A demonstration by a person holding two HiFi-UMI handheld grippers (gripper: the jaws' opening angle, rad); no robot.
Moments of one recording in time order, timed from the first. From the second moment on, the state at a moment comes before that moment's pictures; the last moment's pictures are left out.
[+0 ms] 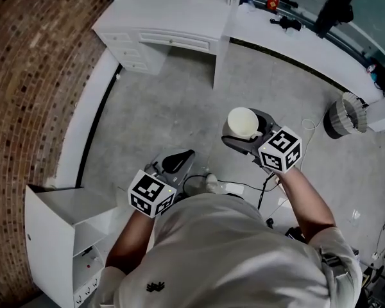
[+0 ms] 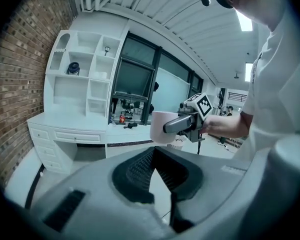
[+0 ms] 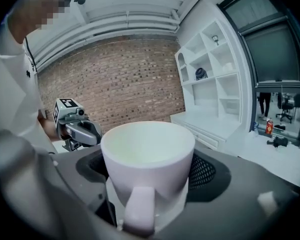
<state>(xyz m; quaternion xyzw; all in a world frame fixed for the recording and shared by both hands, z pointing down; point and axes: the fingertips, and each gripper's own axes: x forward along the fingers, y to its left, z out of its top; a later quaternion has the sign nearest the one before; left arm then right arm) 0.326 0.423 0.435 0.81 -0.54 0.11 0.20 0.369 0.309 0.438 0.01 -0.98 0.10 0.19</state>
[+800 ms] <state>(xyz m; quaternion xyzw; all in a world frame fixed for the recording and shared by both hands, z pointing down) 0.264 0.301 0.450 0.84 -0.48 0.12 0.21 0.291 0.183 0.437 0.06 -0.98 0.07 0.20</state>
